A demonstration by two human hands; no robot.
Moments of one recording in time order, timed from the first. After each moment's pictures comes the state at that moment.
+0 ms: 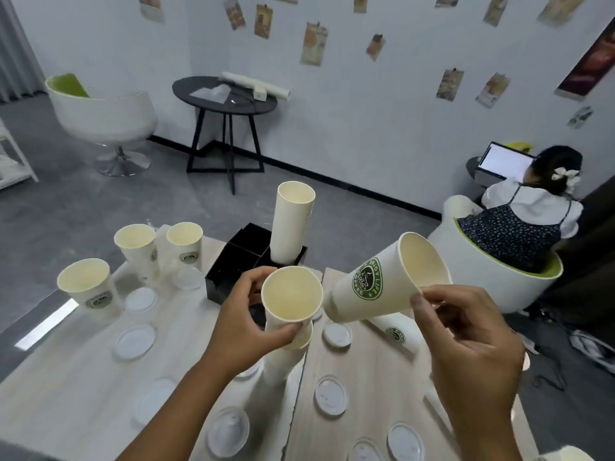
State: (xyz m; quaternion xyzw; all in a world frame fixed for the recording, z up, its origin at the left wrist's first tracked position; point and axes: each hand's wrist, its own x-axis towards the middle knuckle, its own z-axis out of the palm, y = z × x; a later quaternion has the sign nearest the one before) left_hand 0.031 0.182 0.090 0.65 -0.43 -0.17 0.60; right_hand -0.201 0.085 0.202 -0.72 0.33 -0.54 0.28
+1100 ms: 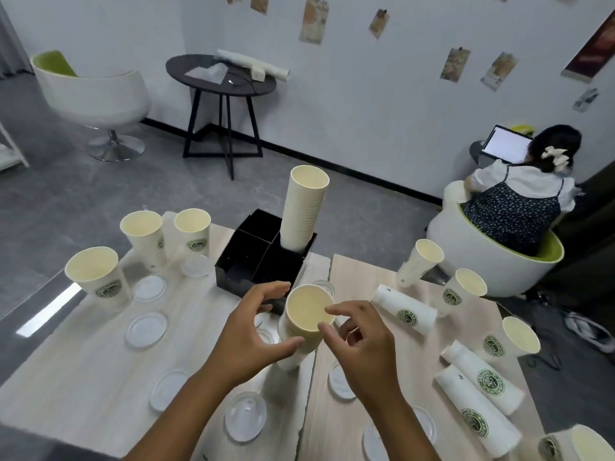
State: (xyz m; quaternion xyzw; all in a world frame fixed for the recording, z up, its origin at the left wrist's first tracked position) left_hand 0.051 0.210 0.048 0.68 -0.46 -0.21 0.53; right_hand -0.128 0.102 0.075 -0.80 0.36 -0.35 0.32
